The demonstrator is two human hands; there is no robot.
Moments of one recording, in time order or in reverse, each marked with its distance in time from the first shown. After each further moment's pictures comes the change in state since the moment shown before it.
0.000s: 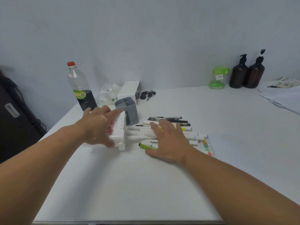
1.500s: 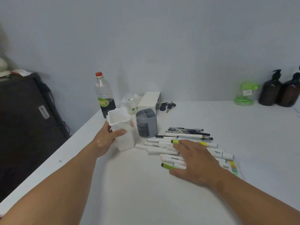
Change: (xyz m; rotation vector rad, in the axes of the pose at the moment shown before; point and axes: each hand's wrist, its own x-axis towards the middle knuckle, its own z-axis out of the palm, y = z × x) left_hand 0.022 -0.050 0.081 -1.794 0.274 -0.327; right_hand -0.004 0.026 0.004 0.063 0.007 -0.126
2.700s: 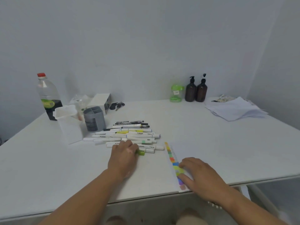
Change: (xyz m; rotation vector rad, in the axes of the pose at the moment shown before) left_hand -0.141 -0.055 0.243 1.218 -0.015 0.675; right_hand -0.247 0.072 -0.051 0.048 0.014 0.313
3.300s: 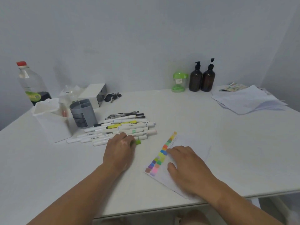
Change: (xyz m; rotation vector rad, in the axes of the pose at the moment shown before) left_hand 0.040 0.010 0.020 -0.006 -0.023 -0.107; right_hand 0.057 -0.011 -0.002 0.044 -0.035 0.004
